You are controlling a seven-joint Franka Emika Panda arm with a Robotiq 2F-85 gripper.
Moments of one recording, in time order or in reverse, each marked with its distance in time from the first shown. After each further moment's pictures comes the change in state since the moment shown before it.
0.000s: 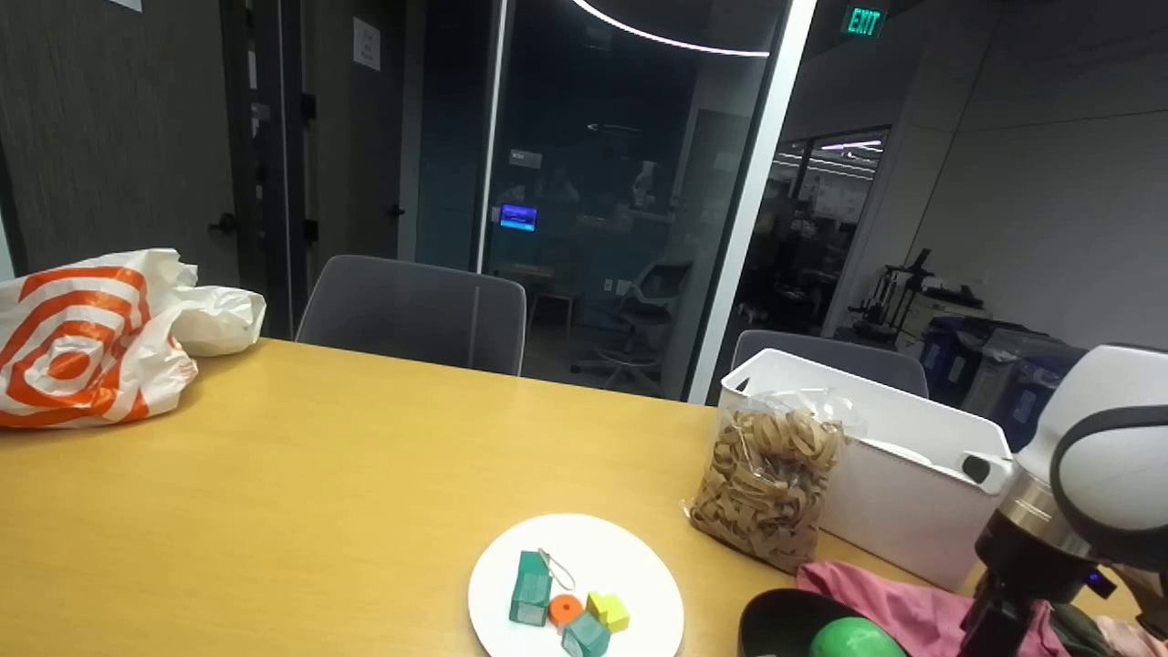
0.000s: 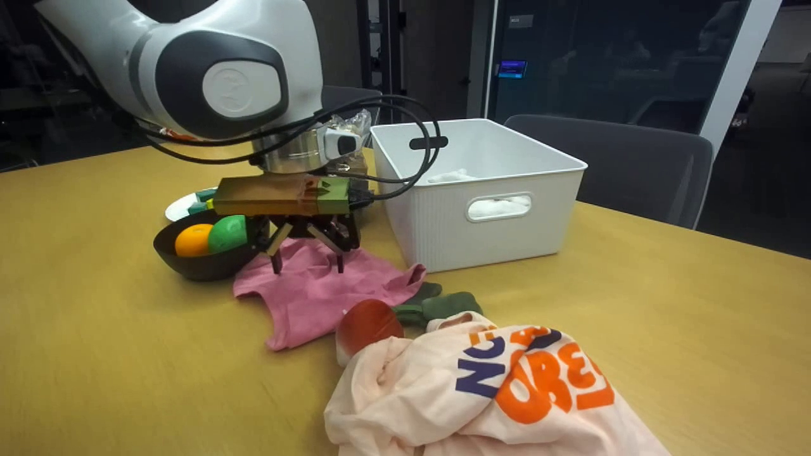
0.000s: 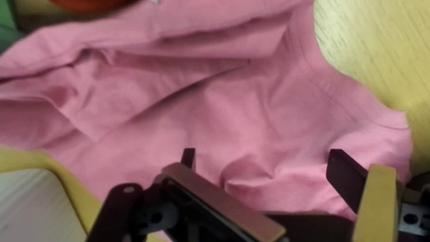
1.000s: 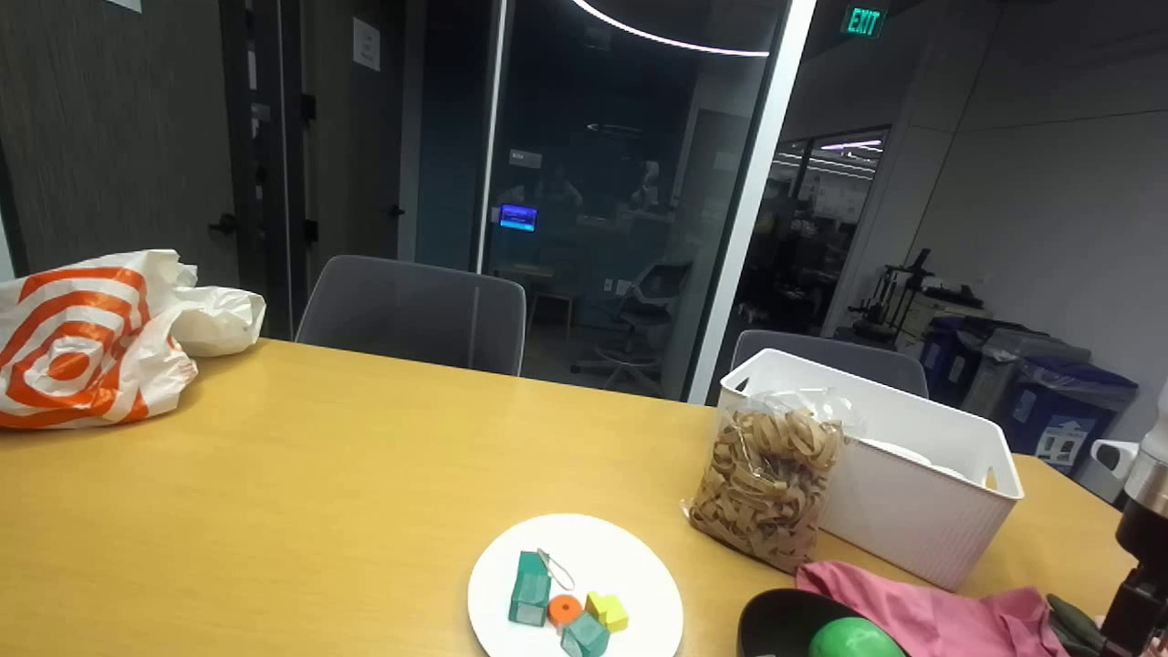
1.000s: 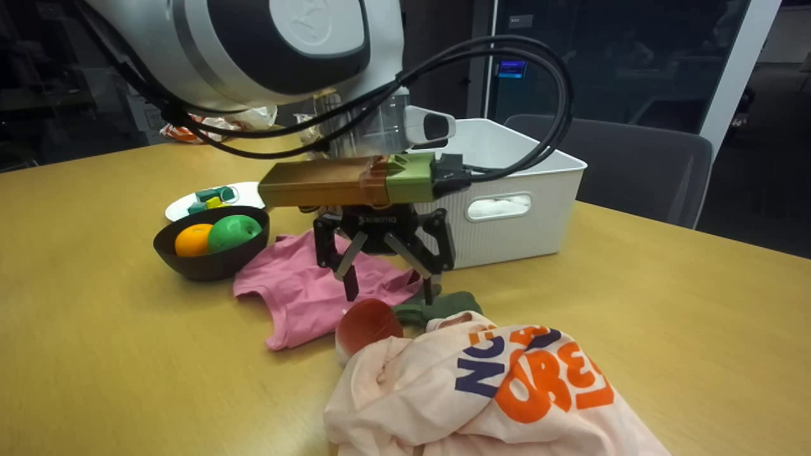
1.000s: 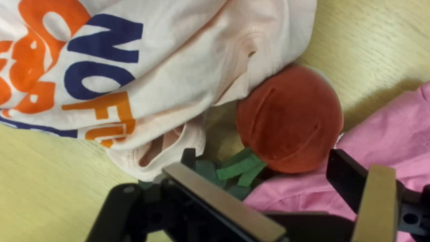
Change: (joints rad) arm -0.177 -0.059 -0.146 0.059 -0.358 -0.151 0.226
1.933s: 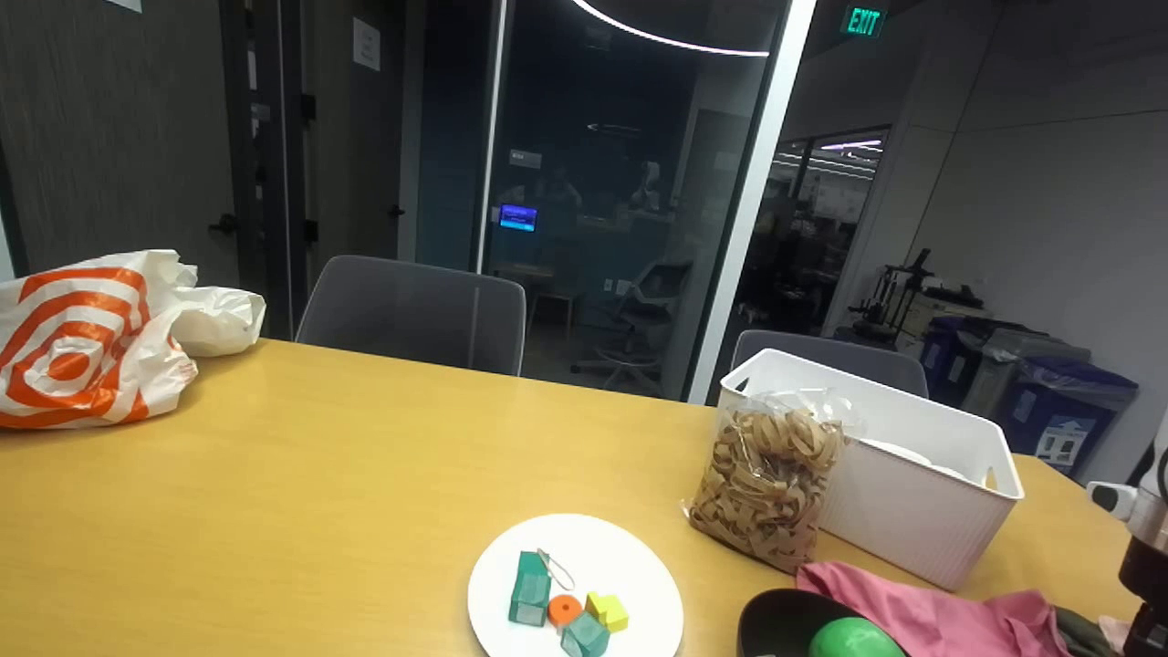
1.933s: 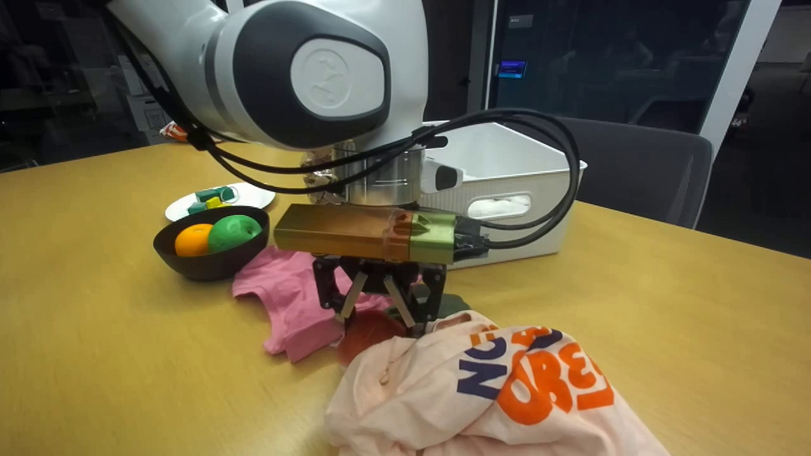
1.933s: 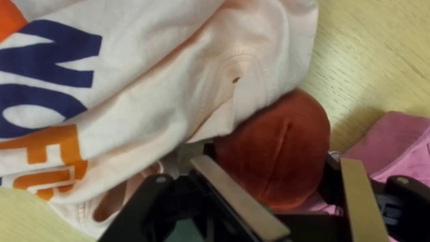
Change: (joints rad) arm 0.000 0.093 -0.041 0.003 0.105 -0.003 -0.180
